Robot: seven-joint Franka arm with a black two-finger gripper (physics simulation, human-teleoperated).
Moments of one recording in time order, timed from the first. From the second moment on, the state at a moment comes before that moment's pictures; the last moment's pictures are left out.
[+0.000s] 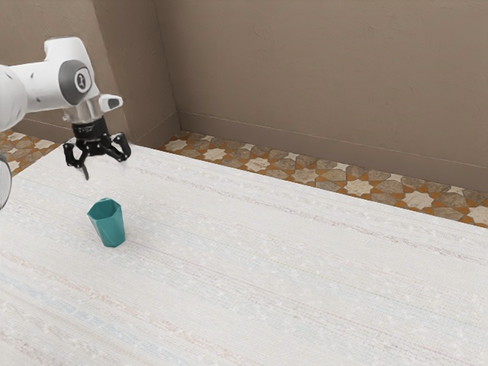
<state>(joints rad) -0.09 0.40 0.52 -1.57 -0.25 1.76 -0.09</state>
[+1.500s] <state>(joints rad) -0.06 0.66 0.62 -1.56 -0.45 1.90 -0.34</state>
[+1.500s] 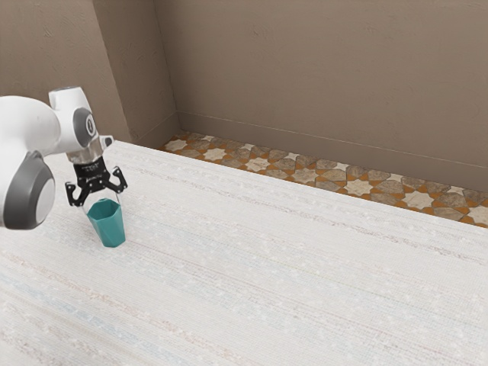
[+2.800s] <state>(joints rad) -0.19 0.60 0.55 -1.54 -0.42 1.87 -0.35</state>
